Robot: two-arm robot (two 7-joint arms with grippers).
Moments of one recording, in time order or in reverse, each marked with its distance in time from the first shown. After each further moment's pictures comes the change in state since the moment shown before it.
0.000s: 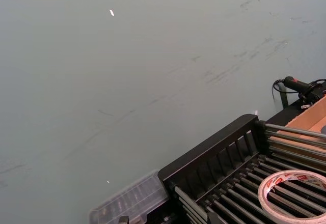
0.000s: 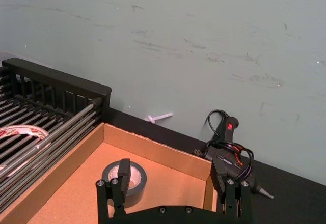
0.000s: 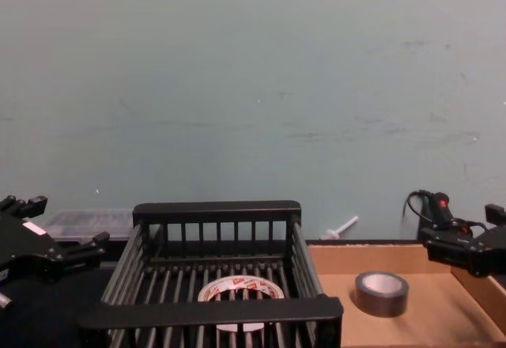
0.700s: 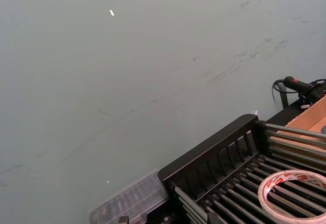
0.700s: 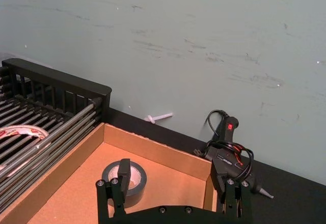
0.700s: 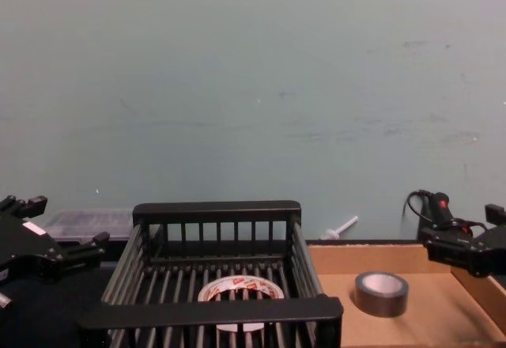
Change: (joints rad) left arm 0.000 0.000 0.000 0.000 0.000 0.000 0.000; right arm 0.000 0.000 0.000 0.000 0.000 0.000 0.000
